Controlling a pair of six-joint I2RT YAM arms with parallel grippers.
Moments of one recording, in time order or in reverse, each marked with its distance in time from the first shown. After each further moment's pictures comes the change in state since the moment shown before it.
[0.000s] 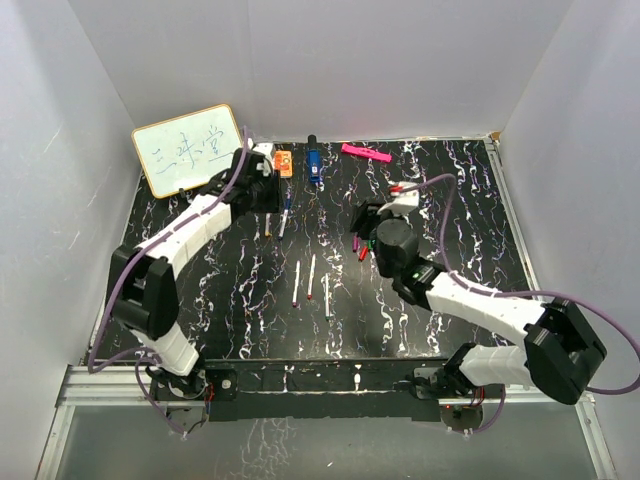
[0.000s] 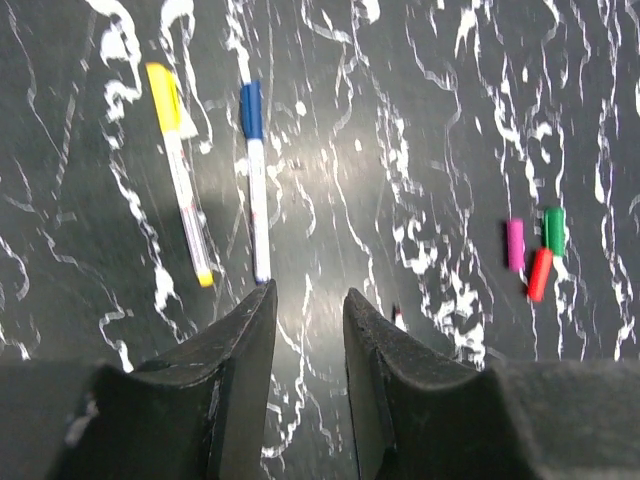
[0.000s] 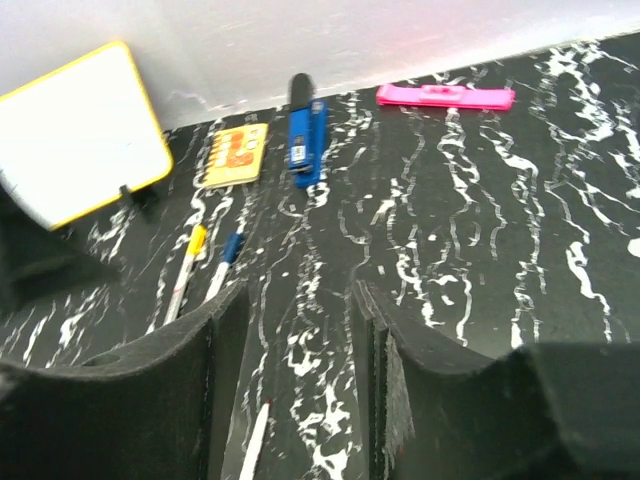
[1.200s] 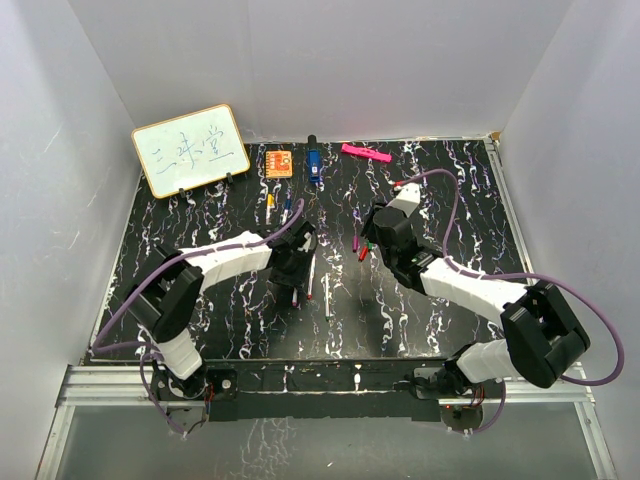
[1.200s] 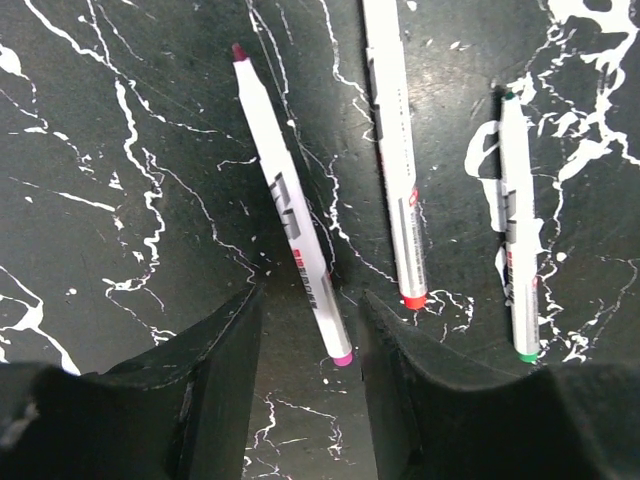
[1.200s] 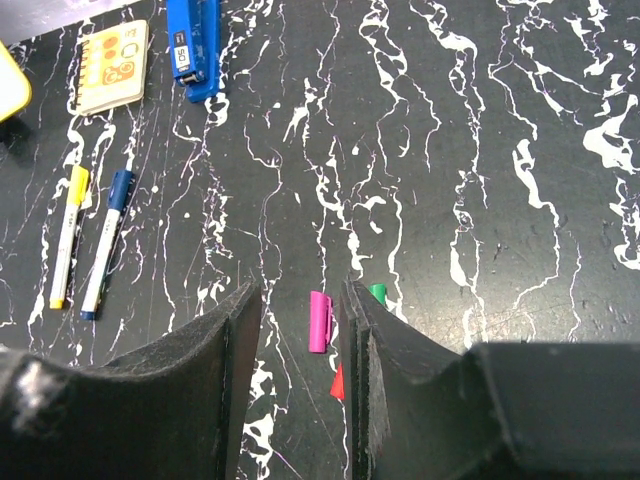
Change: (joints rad) left arm -0.333 -0.003 -0.307 -0.190 -0.056 -0.103; right arm -0.196 0.123 0.038 -0.237 -0.137 0.172
